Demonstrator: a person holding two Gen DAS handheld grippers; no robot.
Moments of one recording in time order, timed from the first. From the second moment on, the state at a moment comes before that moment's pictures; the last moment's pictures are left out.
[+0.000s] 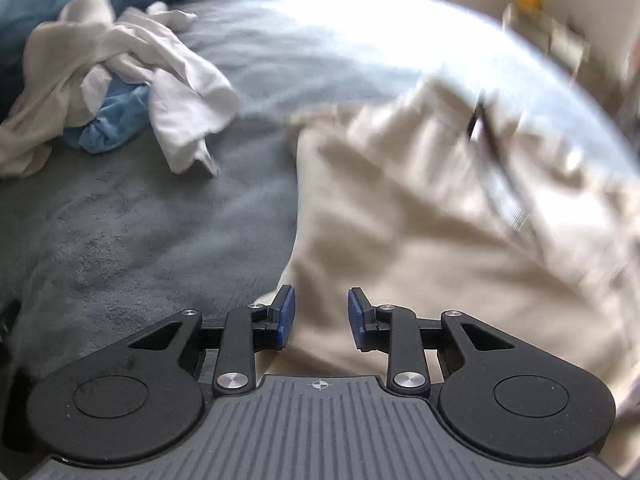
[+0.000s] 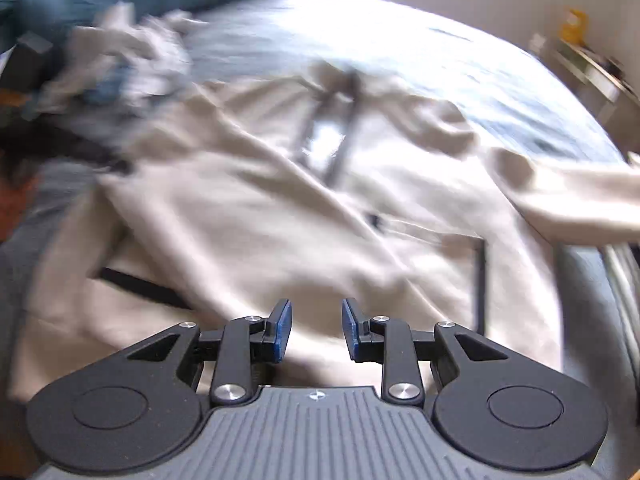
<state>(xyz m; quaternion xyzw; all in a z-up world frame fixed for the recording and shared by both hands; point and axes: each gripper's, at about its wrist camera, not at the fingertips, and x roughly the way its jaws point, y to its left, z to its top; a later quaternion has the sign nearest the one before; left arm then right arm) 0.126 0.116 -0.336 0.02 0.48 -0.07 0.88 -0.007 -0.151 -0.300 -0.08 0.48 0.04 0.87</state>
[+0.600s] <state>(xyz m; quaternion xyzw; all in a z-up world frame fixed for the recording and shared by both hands) 0.166 0.059 -0.343 0.11 0.42 -0.08 0.90 0.038 -0.189 -0.332 -0.02 0.47 0.03 0.88</state>
